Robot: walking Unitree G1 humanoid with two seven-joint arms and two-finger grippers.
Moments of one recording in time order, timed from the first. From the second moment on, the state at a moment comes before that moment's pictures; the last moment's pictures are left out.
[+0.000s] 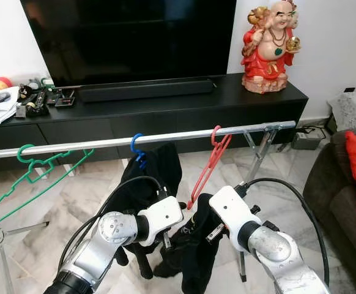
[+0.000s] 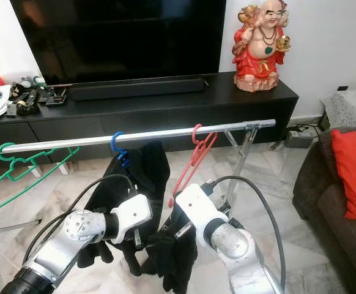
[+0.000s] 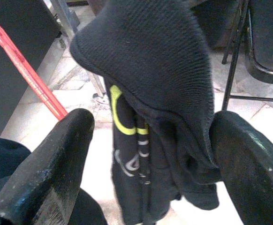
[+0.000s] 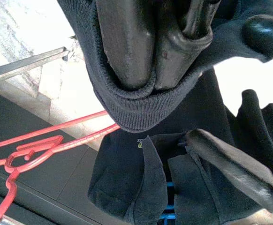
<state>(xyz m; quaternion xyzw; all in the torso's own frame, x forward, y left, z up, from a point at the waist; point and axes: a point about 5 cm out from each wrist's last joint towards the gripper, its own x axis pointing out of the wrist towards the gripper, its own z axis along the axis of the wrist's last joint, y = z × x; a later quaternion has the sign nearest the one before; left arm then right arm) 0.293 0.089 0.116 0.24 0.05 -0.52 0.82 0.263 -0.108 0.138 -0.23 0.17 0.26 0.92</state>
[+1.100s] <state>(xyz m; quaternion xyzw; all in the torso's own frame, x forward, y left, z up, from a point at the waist) 0.297 0.076 0.124 0.14 0.07 -0.50 0.85 0.255 -0.099 0.141 -0.21 0.18 0.25 0.93</state>
